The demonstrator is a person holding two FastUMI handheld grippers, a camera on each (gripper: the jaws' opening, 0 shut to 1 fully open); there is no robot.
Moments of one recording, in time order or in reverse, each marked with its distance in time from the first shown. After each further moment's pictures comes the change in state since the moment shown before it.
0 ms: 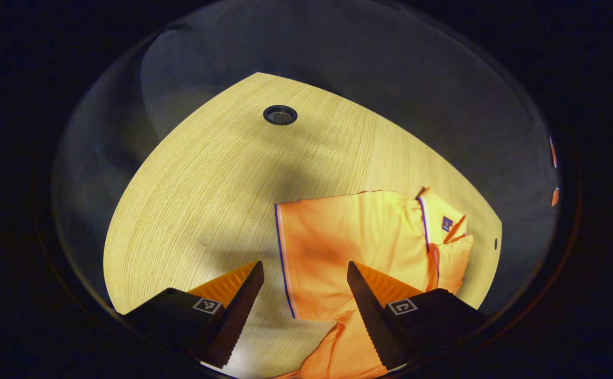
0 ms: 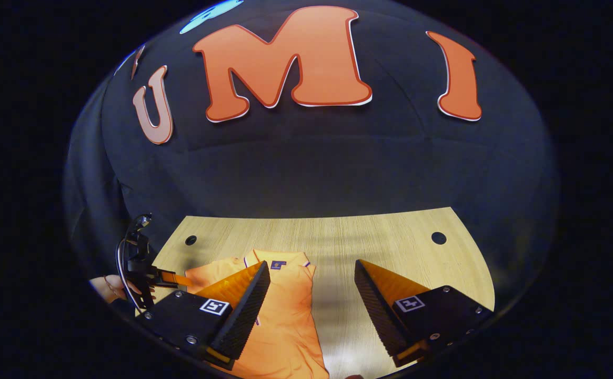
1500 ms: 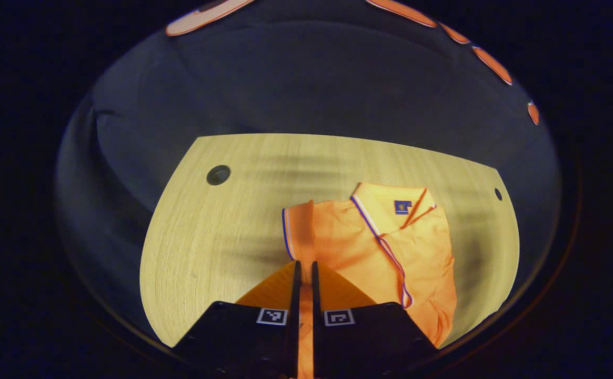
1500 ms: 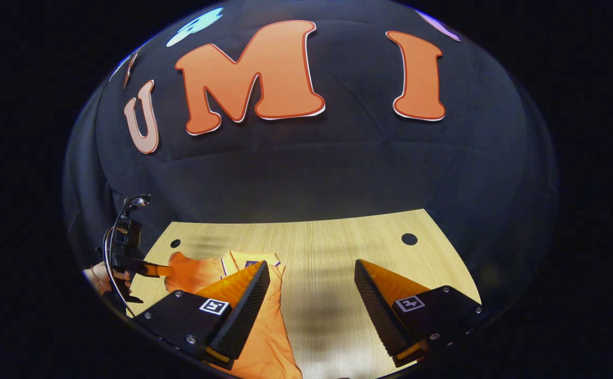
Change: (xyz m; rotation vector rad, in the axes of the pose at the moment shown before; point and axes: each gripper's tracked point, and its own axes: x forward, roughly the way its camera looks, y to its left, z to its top) left arm -0.065 -0.124 0.005 0.407 -0.149 -0.007; right arm -0.029 -0.064 -0.012 0.032 -0.068 -0.068
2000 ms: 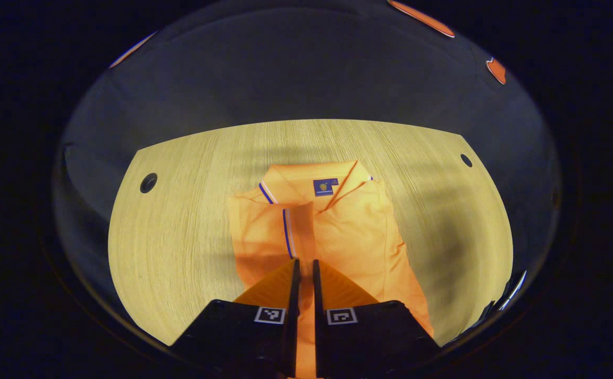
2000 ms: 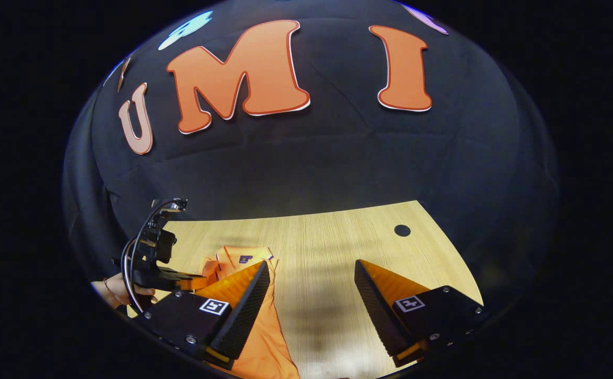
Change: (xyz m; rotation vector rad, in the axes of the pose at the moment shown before) left arm 0.030 -0.117 -0.028 0.108 0.058 -0.124; right arm -0.005 -0.020 -0.018 0.032 0.028 -0.024
